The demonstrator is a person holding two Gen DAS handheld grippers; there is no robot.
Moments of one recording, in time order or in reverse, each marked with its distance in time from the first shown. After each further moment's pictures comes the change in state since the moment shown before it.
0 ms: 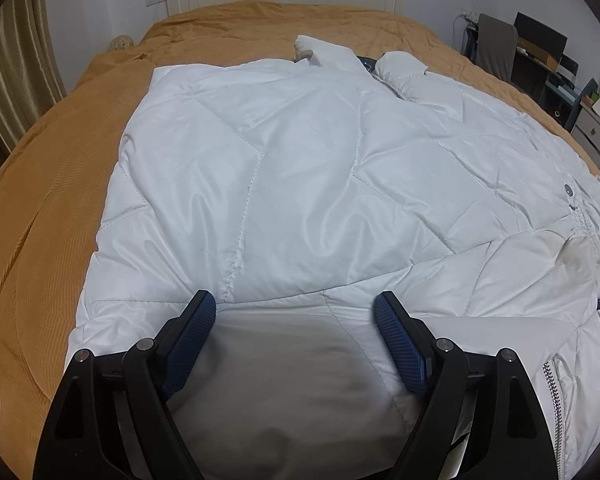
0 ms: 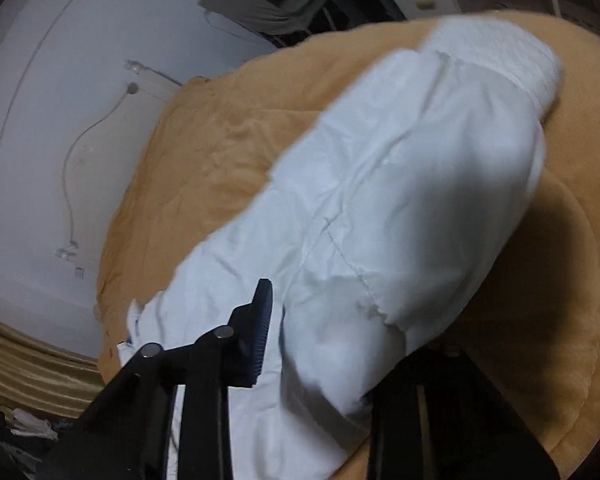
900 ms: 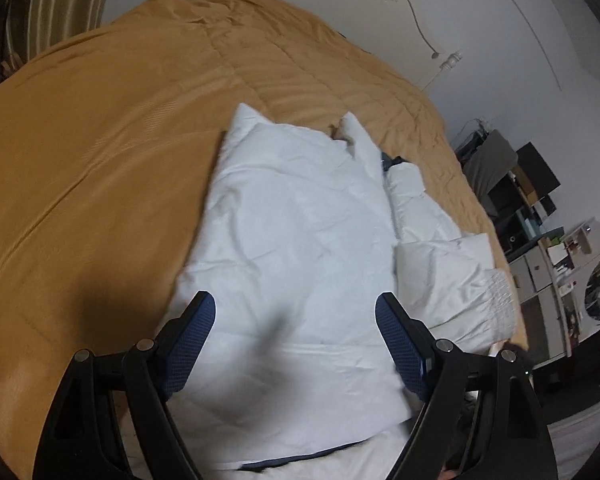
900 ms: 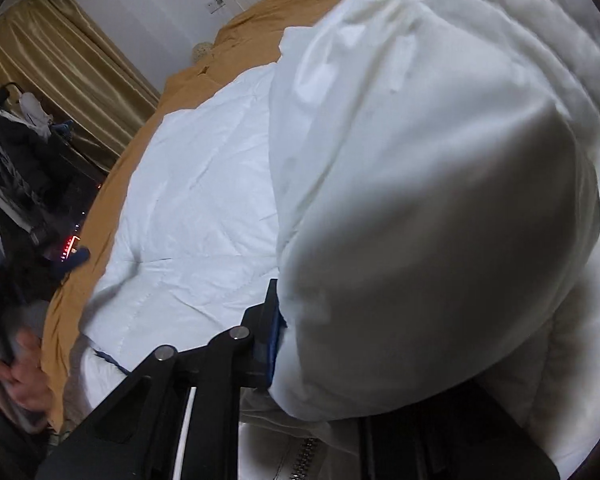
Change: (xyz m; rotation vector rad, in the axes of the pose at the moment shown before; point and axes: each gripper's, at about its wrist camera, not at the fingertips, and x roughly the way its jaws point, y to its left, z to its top) left arm -0.072 0.103 0.062 -0.427 -0.009 -0.321; right arm 0.151 0.260 -0.346 -0.796 0.465 0.184
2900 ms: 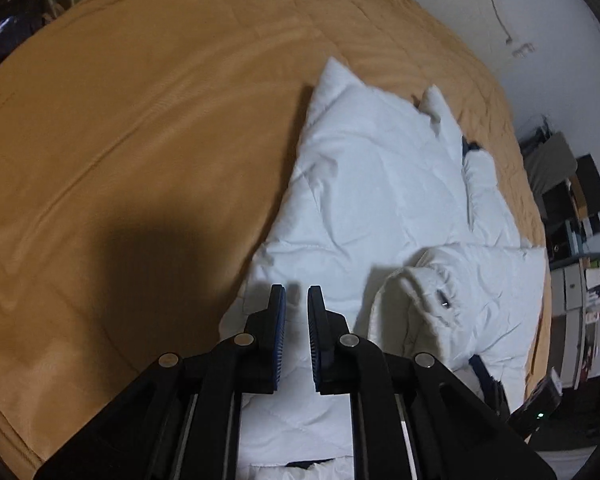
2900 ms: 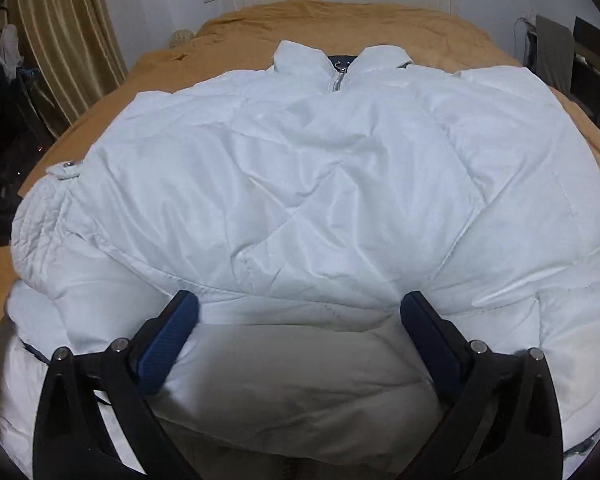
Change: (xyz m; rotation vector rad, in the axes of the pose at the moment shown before) left arm -0.019 0.092 -0.010 -0.166 0.120 0.200; right arm 0.012 0.037 -0.014 -0.182 -0.060 -0.296
